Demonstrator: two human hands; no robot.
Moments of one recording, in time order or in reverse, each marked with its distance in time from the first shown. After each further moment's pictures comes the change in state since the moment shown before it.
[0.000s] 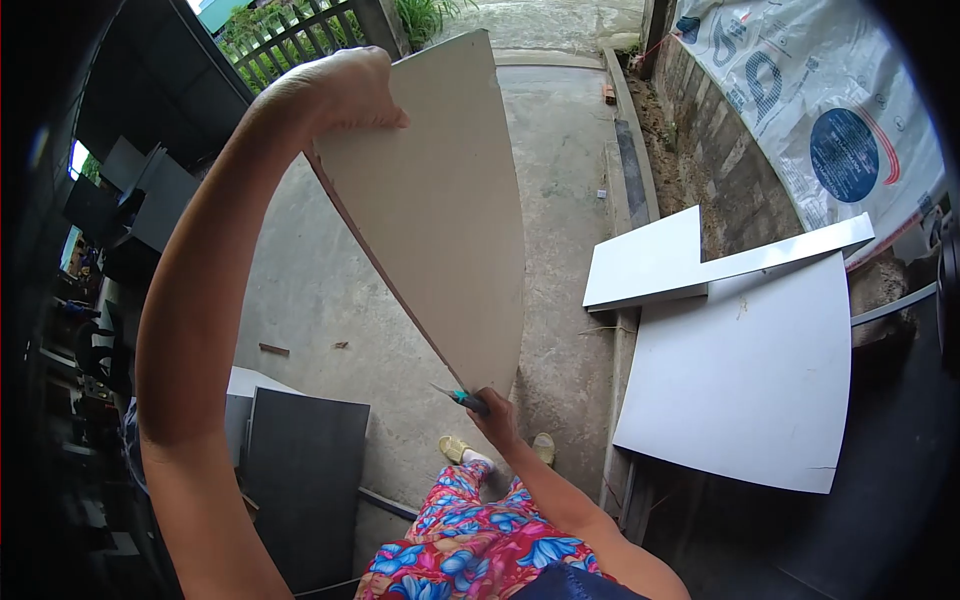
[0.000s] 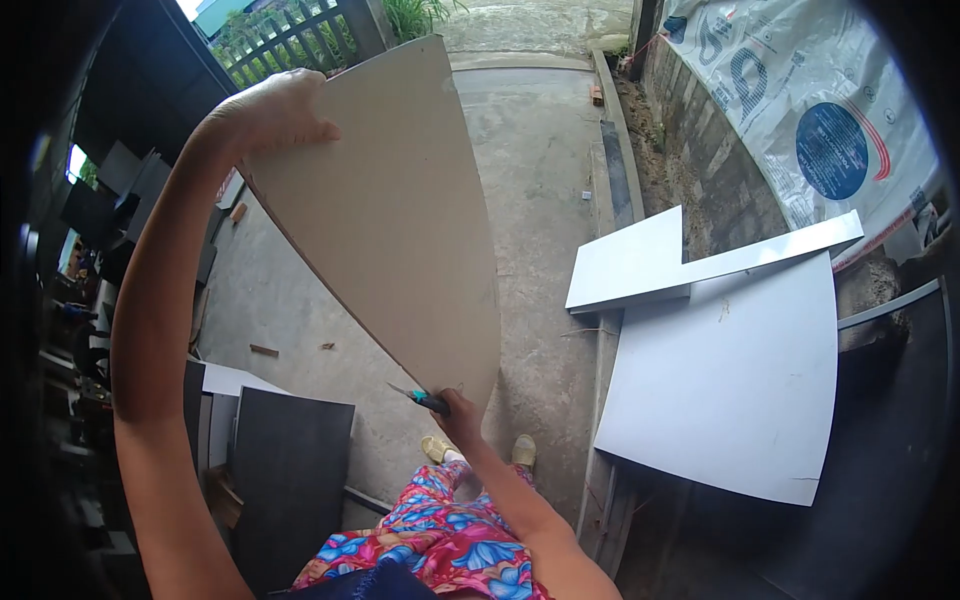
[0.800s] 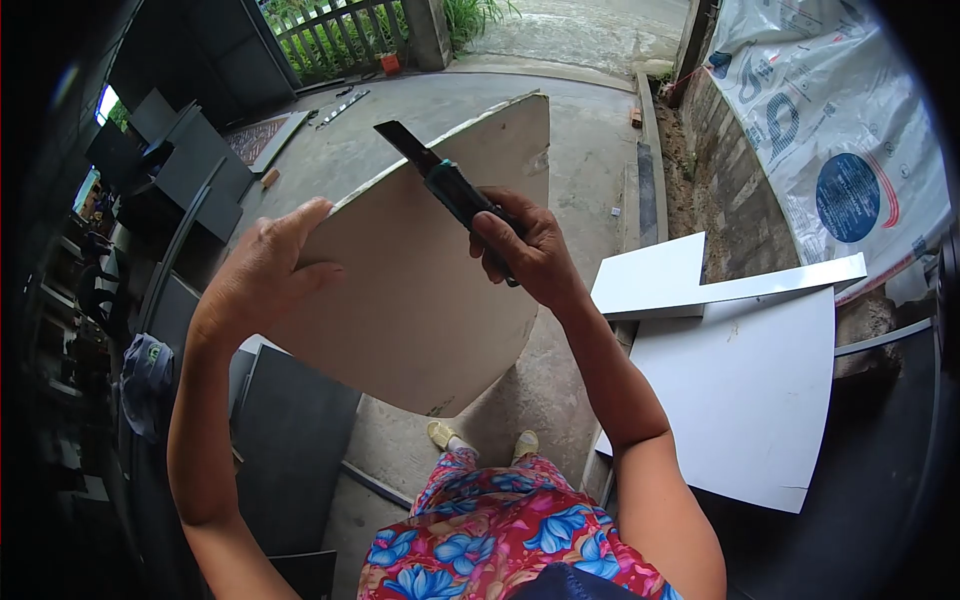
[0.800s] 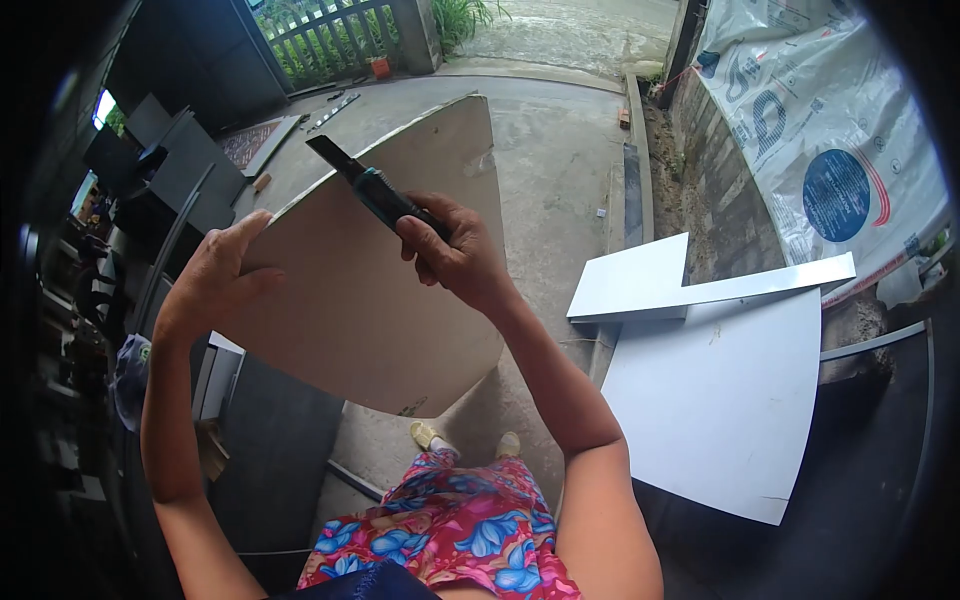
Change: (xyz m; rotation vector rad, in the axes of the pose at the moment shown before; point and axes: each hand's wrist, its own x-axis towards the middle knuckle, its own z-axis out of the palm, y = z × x) left_hand -0.194 -0.049 0.041 -0.487 0.097 -0.035; right_hand 0.192 -0.248 -0.139 0.672 -0.490 -0.086
